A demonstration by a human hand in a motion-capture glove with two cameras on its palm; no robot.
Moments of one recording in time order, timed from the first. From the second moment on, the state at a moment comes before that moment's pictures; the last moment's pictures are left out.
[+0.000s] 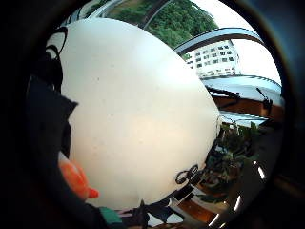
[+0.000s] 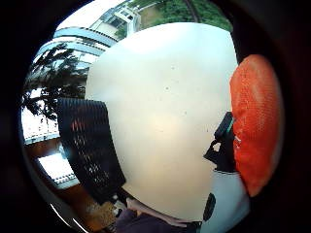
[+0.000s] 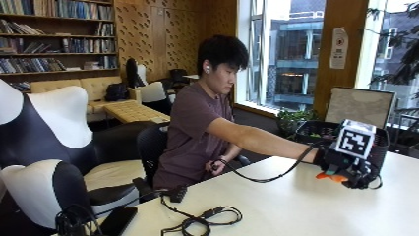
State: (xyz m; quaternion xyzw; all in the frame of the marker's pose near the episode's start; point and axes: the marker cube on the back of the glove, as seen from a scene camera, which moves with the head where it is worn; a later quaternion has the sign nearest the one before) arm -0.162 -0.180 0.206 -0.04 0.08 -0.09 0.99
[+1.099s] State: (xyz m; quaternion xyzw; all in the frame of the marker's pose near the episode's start) arm -0.530 -0.104 0.100 -0.02 0.04 -0.30 0.95
